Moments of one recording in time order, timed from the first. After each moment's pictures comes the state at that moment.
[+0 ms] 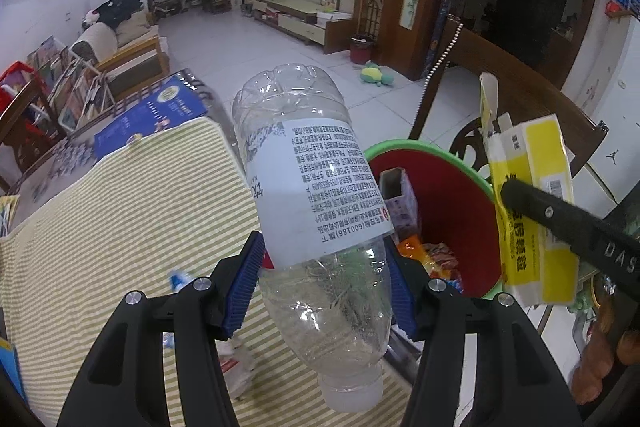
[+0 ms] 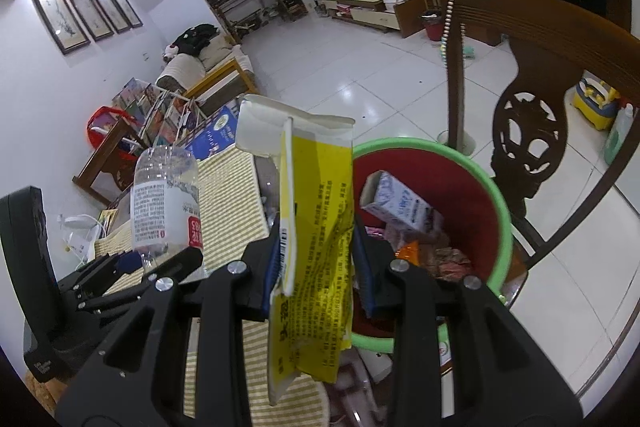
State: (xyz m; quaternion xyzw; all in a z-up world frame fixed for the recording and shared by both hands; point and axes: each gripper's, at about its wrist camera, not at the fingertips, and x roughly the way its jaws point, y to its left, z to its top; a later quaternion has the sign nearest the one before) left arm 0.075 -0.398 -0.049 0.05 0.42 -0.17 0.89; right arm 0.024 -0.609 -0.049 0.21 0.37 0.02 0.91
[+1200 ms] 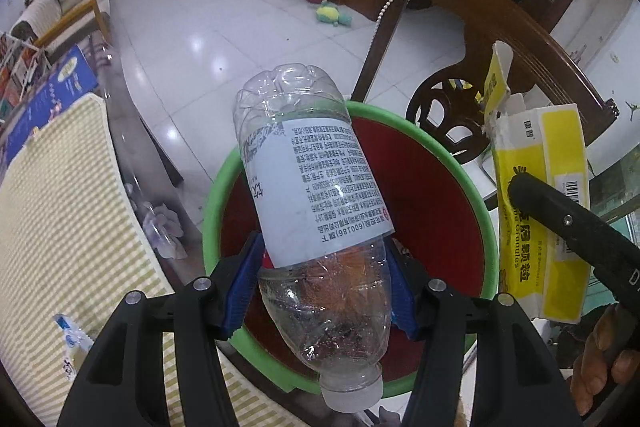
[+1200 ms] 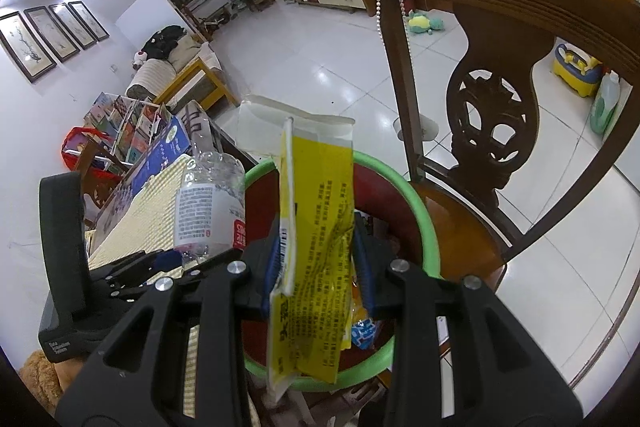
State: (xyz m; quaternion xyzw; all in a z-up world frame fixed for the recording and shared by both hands) left arm 0.145 -0.499 -0.108 0.05 0.53 -0.23 0.82; right arm 0.056 -0.691 -0.082 0.25 0.40 -0.02 0.88
